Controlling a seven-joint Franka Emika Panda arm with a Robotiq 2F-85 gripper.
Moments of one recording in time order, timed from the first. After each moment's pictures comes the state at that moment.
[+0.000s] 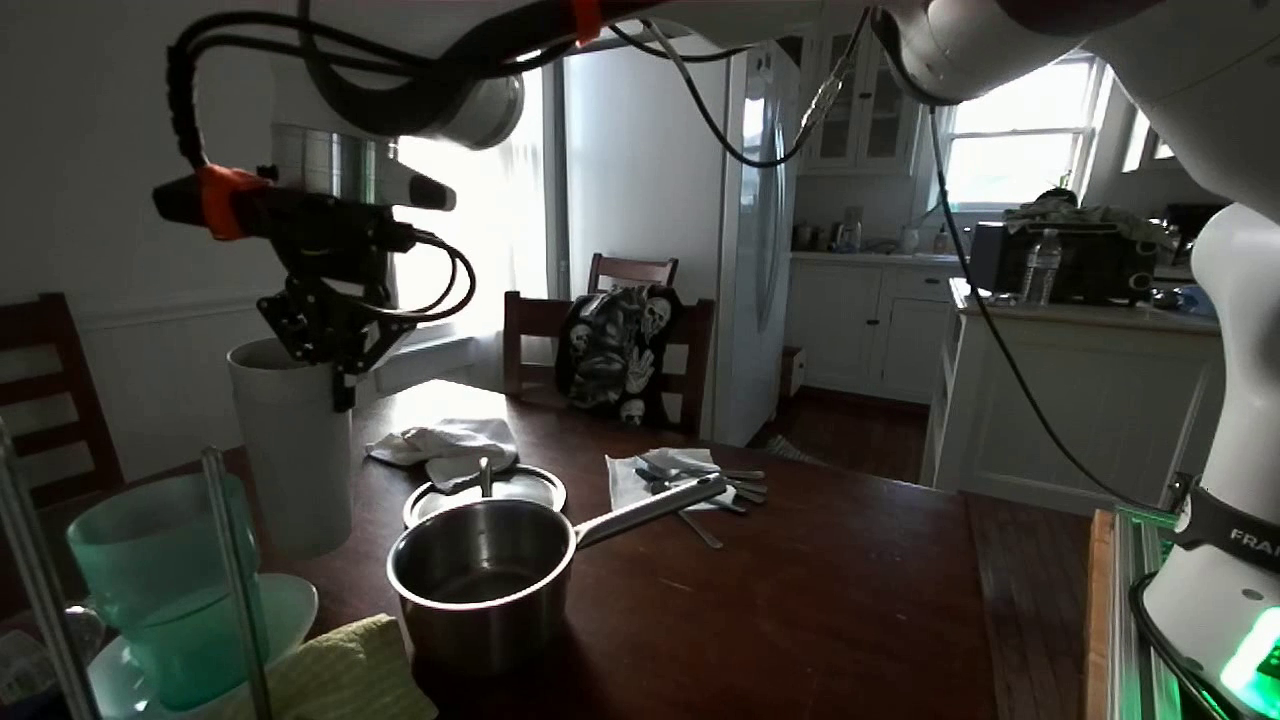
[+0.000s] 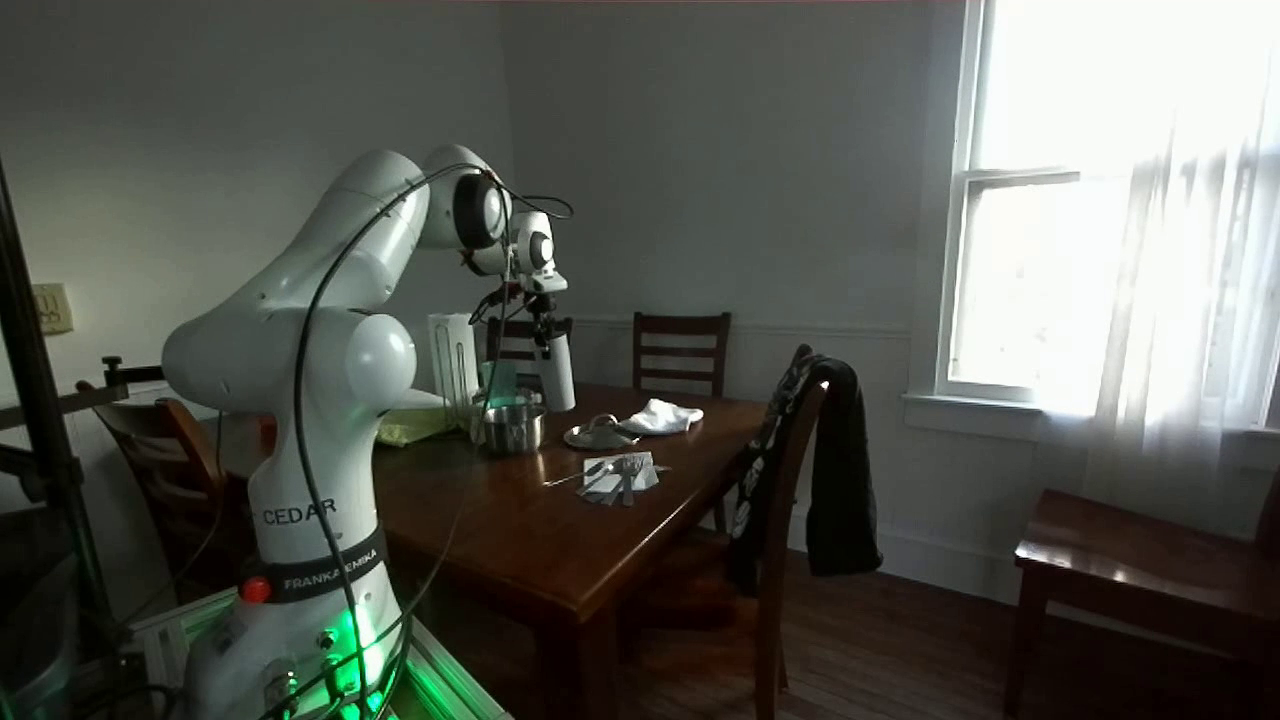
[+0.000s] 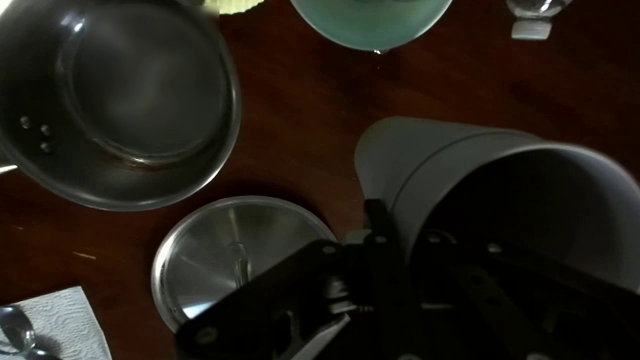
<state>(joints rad) 0.55 0.77 0.12 -1.14 -0.11 2.07 1.61</state>
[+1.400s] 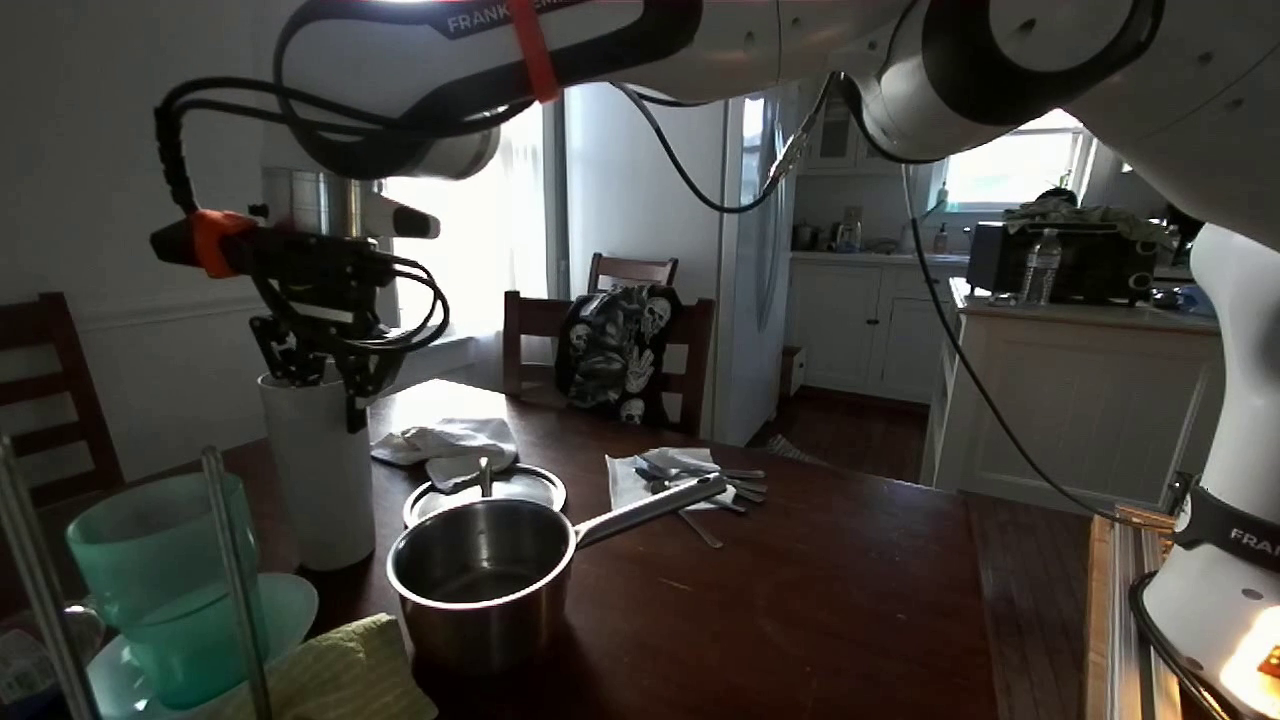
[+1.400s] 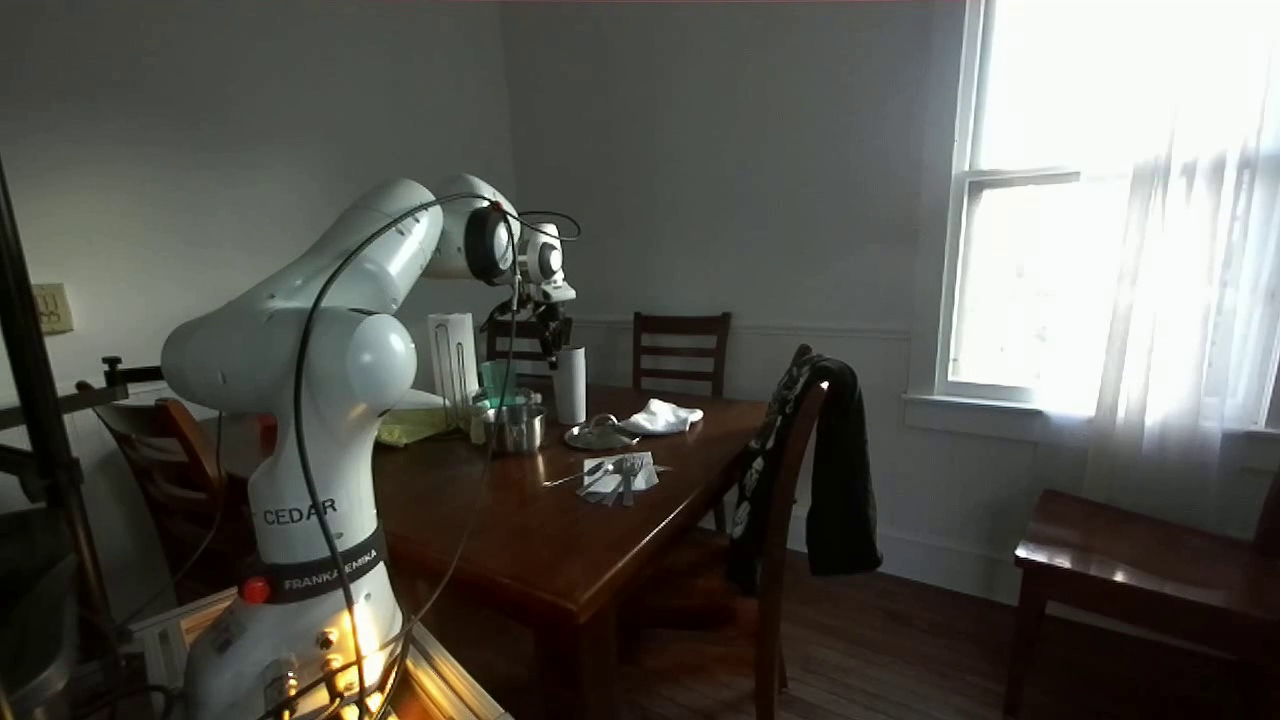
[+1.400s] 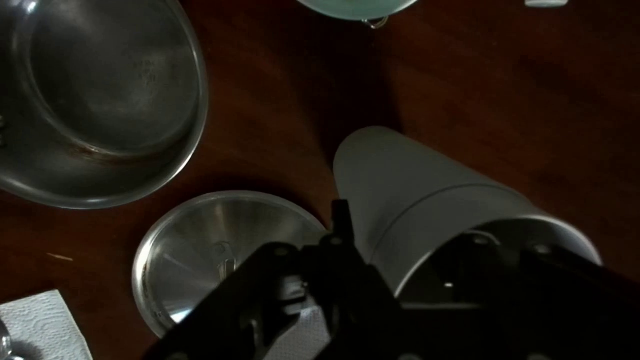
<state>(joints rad) 0.55 0.92 0.10 -0.93 -0.11 1.98 1.61</state>
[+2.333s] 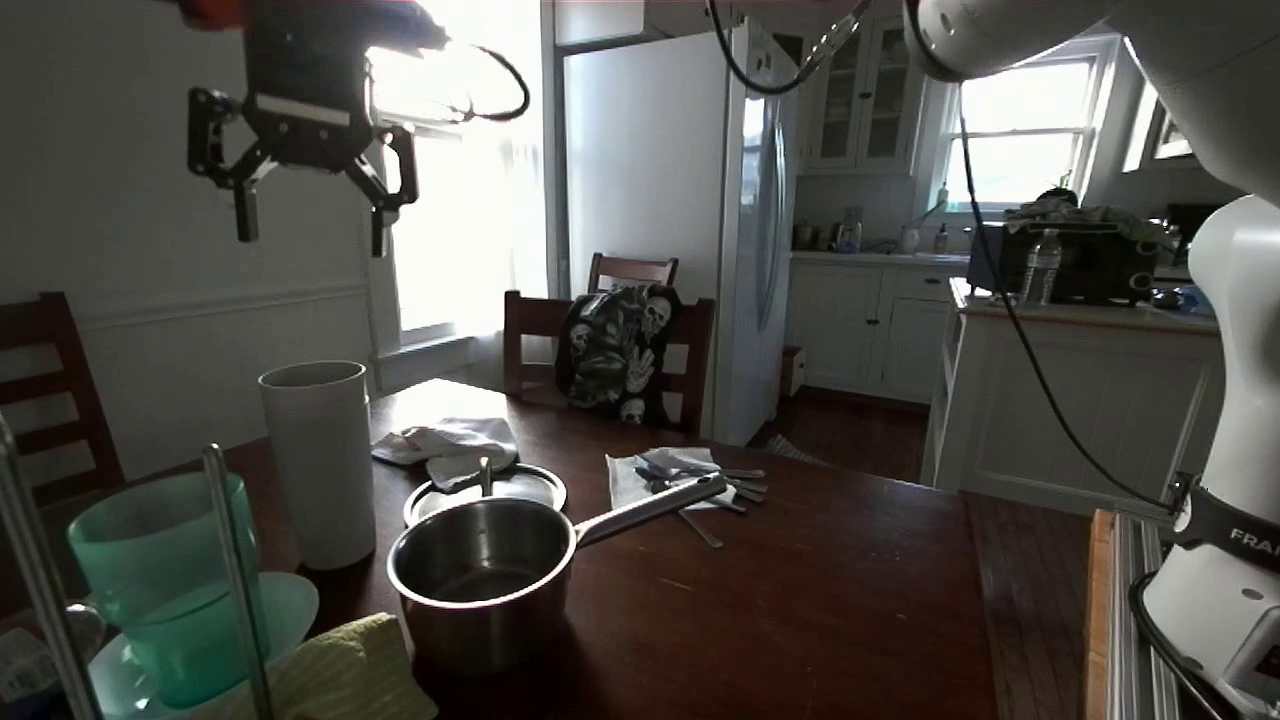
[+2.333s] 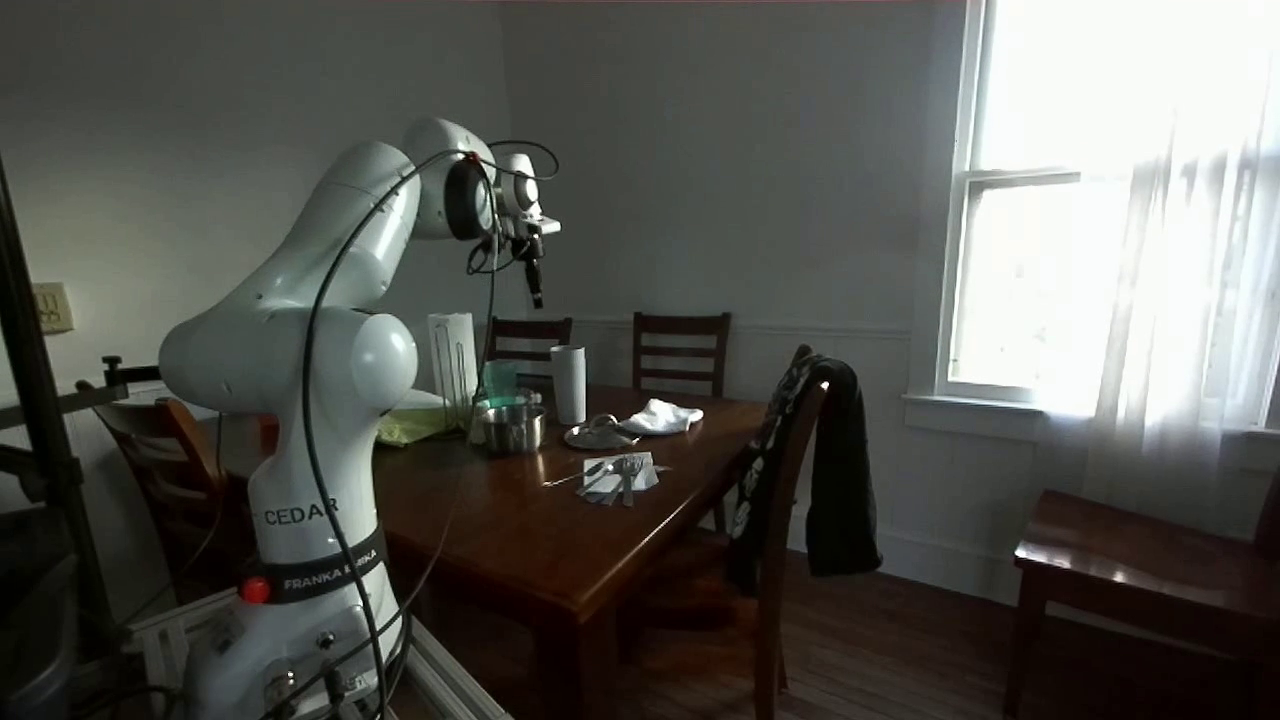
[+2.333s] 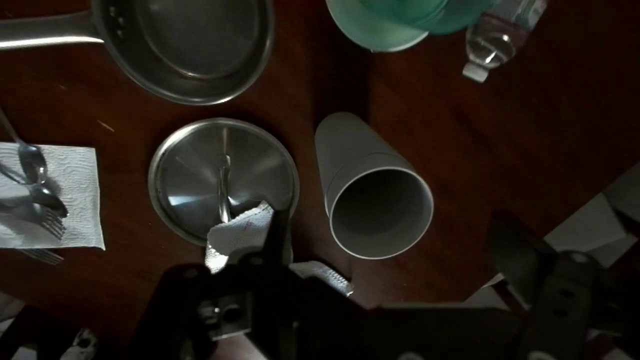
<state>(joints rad) 0.58 0.70 0.14 -0.92 -0.18 1.79 1.32</state>
